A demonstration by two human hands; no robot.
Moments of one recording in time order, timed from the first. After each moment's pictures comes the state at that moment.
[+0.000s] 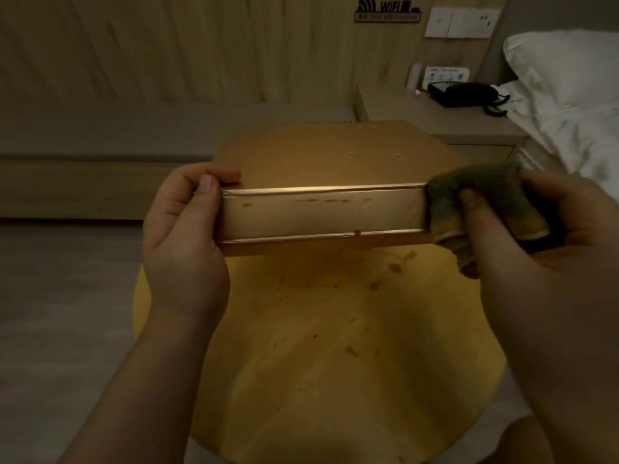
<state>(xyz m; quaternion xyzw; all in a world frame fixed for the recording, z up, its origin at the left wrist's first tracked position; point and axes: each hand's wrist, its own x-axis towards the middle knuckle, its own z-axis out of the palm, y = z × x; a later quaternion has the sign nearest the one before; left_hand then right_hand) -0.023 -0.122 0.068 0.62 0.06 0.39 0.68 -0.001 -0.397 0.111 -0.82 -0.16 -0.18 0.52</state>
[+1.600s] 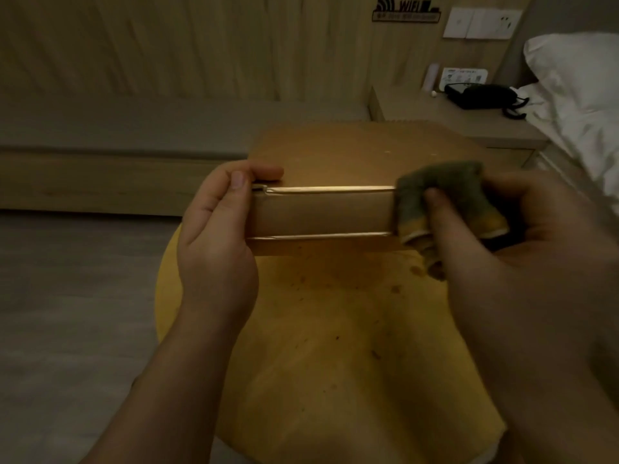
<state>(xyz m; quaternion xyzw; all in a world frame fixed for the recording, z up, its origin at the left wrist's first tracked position) -0.029 -0.114 0.067 0.65 0.05 0.36 0.67 -0.006 -0.339 0.113 -0.83 -0.18 -0.22 0.48</state>
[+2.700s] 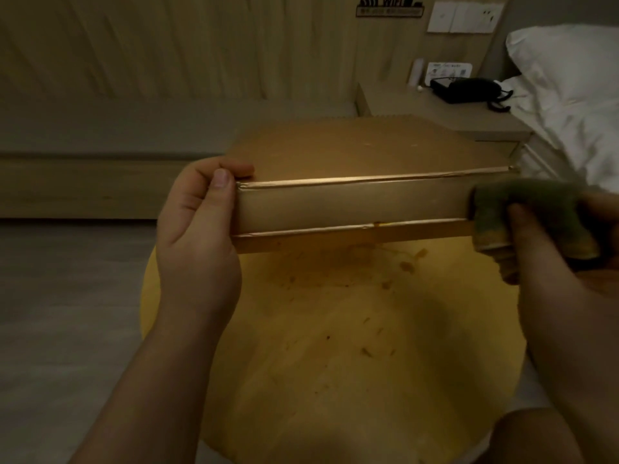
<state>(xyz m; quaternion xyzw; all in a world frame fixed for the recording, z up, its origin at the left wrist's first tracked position) -0.023 -0.113 0.068 0.65 0.06 0.36 0.67 0.004 -0.422 0.084 -0.83 -0.17 -0.21 0.49</state>
